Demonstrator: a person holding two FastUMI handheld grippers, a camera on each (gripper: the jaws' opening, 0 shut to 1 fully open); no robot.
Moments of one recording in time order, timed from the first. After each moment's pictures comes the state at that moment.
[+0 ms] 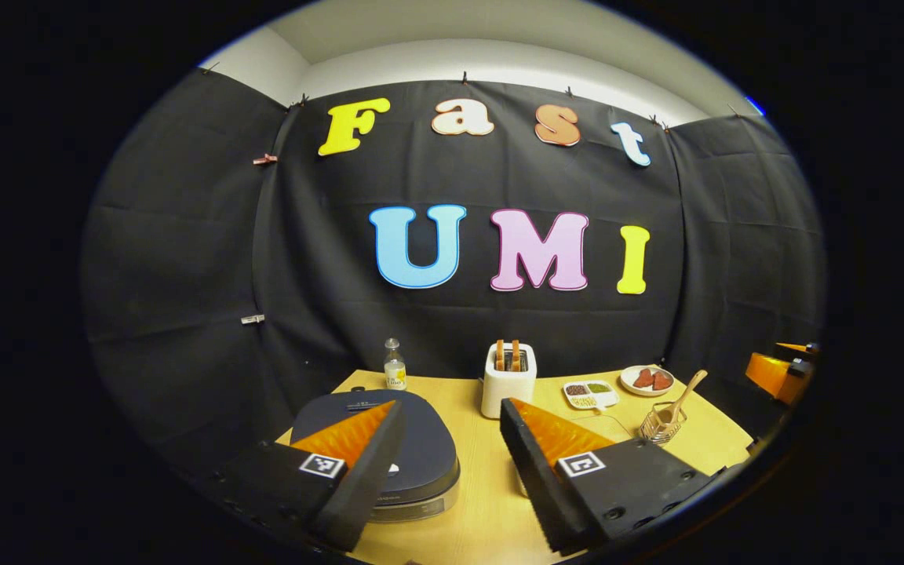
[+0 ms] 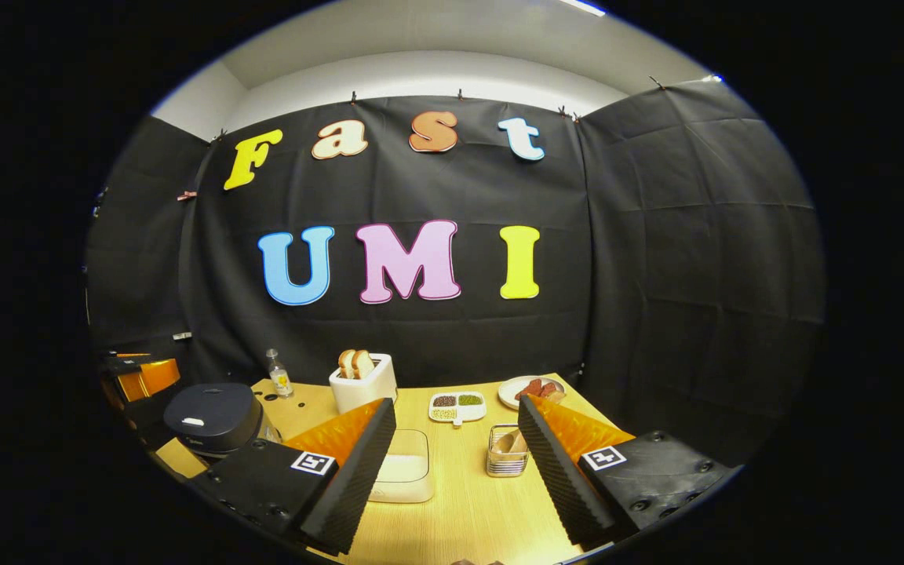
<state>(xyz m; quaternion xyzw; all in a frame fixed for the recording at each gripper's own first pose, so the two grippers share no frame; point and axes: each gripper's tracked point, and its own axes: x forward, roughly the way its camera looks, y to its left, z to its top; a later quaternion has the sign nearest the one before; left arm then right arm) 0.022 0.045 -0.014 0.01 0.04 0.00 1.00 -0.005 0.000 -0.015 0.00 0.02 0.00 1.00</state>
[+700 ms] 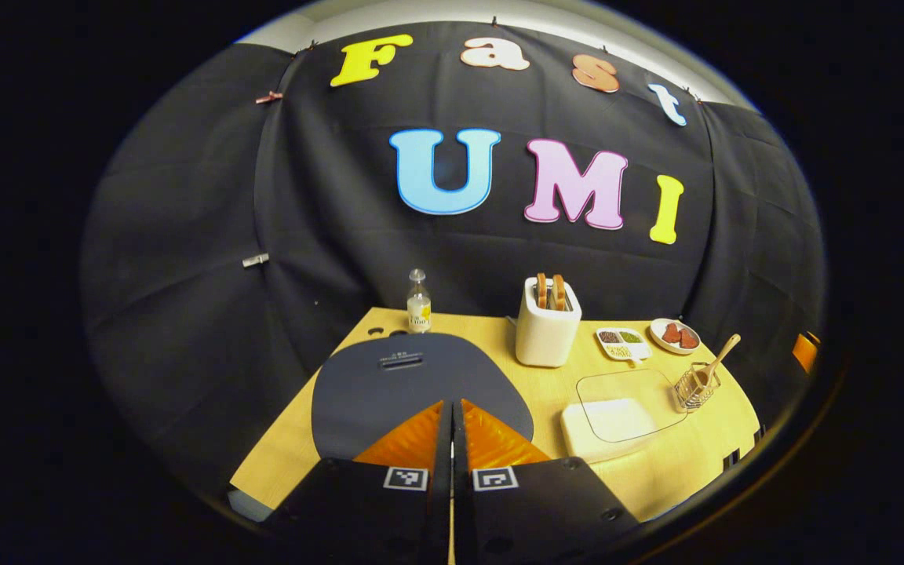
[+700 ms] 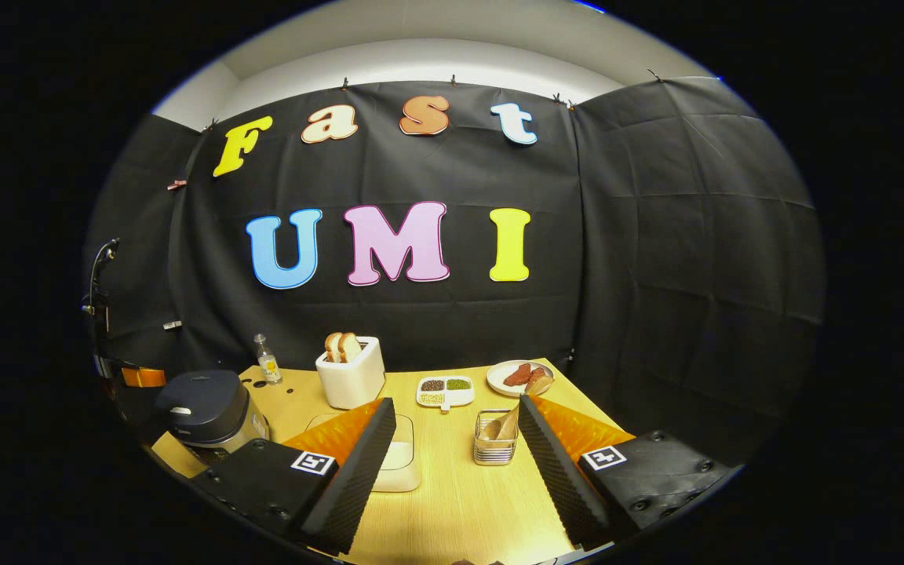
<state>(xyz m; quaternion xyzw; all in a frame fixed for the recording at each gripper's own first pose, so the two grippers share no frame) 0.069 0.124 -0.092 -0.02 0.18 0.01 0.98 -0.004 -0.019 -0.033 -0.01 0.05 -0.02 1.00</state>
